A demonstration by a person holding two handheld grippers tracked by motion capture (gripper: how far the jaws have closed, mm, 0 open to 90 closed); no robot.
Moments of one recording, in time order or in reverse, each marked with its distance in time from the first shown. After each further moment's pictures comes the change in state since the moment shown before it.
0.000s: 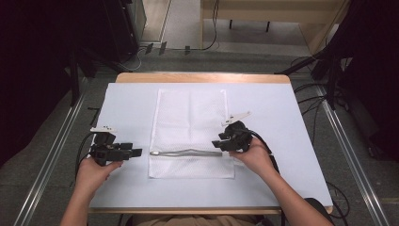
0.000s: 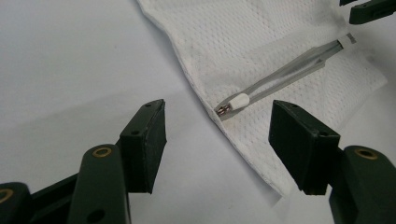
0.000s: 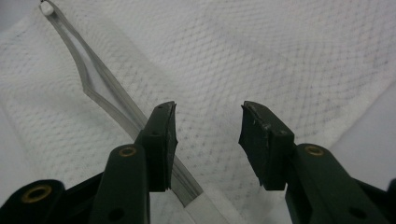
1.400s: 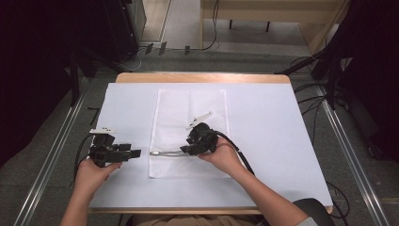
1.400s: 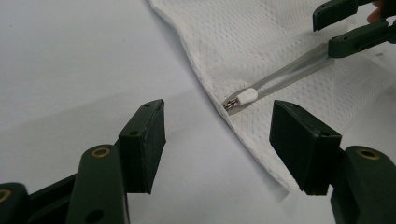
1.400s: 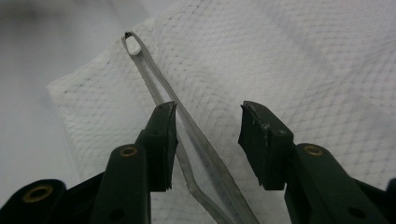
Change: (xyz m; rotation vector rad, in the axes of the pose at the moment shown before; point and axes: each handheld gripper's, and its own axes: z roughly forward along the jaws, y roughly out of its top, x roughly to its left) left arm 0.001 -0.005 -0.002 -0.004 0.025 0.002; right arm 0.064 0.047 0.055 0.041 0.144 -0.096
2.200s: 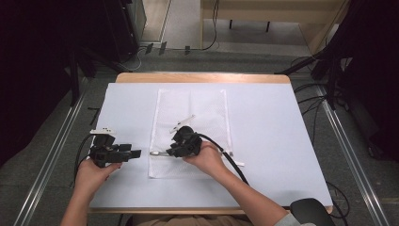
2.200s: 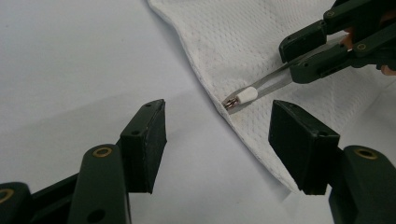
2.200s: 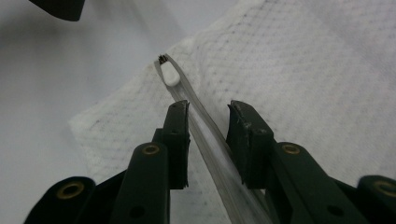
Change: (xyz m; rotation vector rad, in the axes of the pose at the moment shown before) left arm 0.001 -0.001 0.001 -0.004 -0.004 0.011; right arm 0.024 0.018 0.038 0.009 0.063 0.010
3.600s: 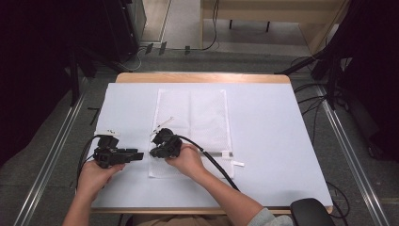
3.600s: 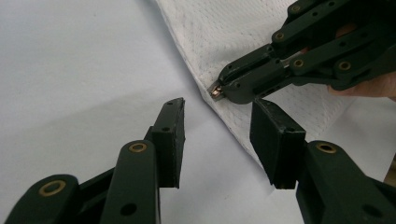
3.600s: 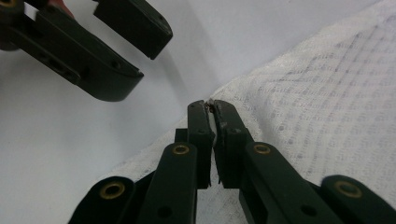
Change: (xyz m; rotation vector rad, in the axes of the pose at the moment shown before) left arm 0.002 -0.004 0.013 0.054 -0.066 -0.025; right arm 0.025 0.027 0.046 0.017 0.055 -0.011
